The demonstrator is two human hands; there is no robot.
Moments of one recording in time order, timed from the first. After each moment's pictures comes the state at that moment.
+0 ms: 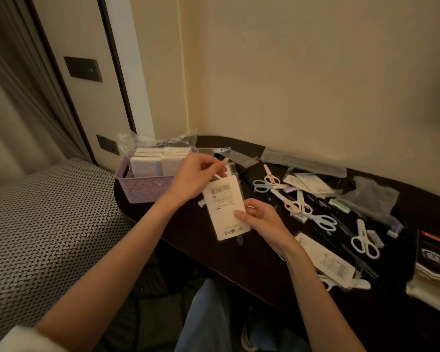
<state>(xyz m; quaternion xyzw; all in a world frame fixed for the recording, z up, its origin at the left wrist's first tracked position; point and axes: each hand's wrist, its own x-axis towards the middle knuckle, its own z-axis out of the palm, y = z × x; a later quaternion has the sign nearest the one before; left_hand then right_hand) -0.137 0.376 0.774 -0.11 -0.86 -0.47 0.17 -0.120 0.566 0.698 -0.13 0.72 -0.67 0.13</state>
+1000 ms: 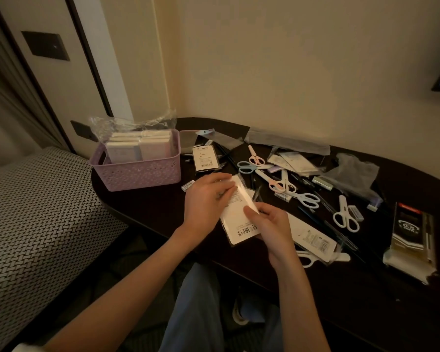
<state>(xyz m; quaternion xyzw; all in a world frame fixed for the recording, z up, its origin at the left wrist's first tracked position) -0.110 0.435 0.688 -0.17 -0.86 -0.34 0.33 -0.063 0.582 0.689 0.07 0.67 -0.74 0.02</state>
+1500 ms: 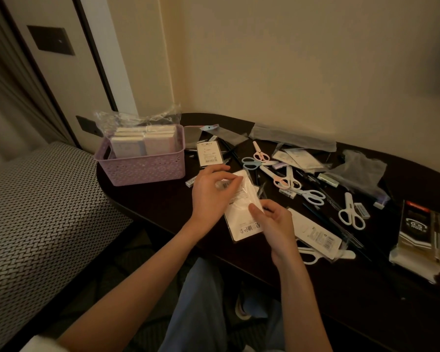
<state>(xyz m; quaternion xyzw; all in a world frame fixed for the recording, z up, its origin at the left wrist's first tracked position) -0.117 0.443 0.690 -0.06 -0.84 -0.48 0.26 -0.061 0.580 0.684 0.07 0.67 -0.74 0.00</state>
